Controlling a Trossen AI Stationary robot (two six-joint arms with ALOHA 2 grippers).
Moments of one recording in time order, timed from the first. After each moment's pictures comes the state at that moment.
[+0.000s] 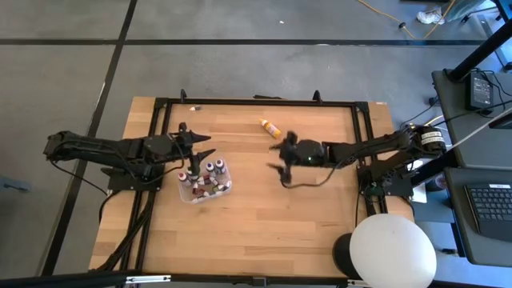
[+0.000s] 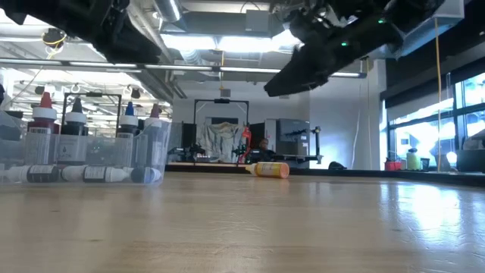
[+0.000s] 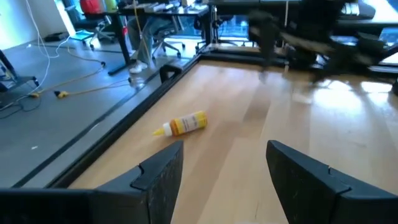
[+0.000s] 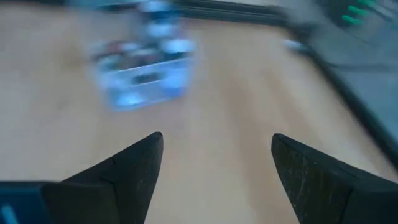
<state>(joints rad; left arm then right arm) -0.03 0.64 0.44 -0.09 -0.45 -0.09 0.00 1.46 0.75 0.24 0.20 -0.06</state>
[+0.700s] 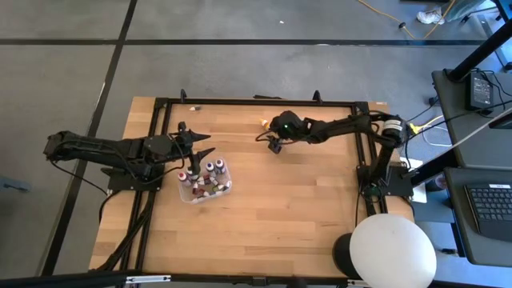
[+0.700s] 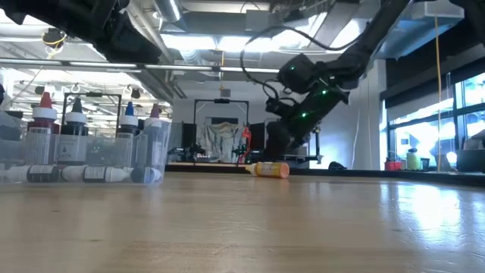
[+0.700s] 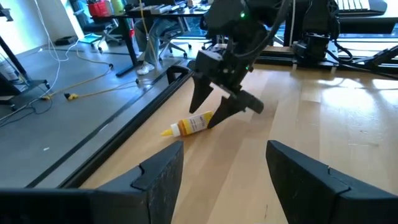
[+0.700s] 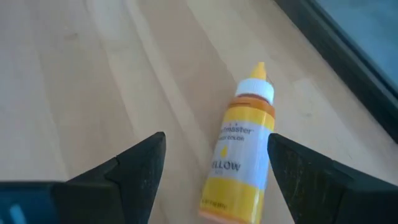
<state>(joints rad) -0.03 0.64 0.44 -0.09 -0.48 -0.07 -0.39 1.84 0.92 0.19 0.14 -0.03</state>
